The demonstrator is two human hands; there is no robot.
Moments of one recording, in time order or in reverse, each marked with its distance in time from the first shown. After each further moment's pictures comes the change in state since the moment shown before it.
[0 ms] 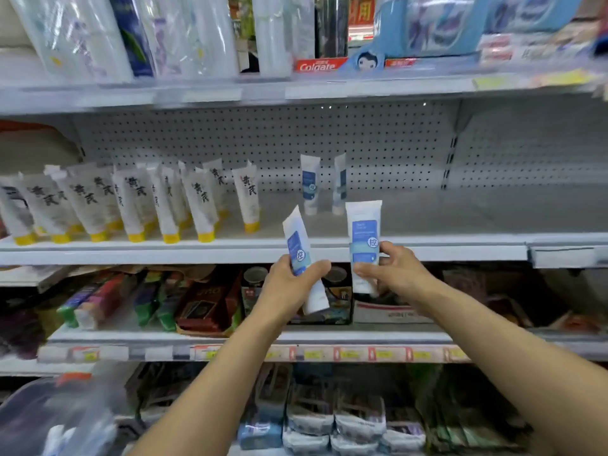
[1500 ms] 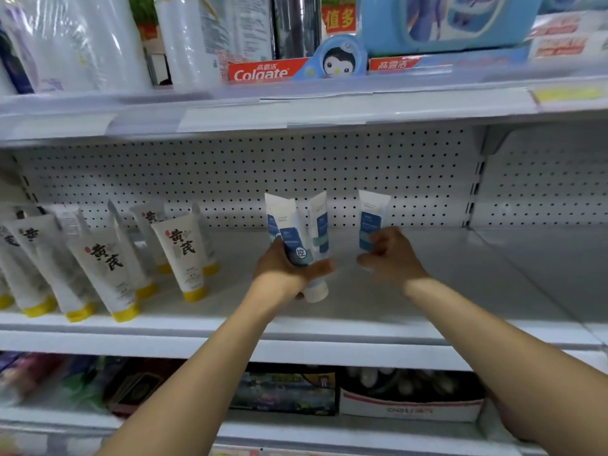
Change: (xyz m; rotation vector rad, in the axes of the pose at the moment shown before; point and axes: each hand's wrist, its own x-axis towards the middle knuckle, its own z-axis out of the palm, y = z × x) left_hand 0.216 0.048 0.073 0.154 0.093 0.055; right_hand 0.240 0.002 -0.085 -0.270 0.155 -0.122
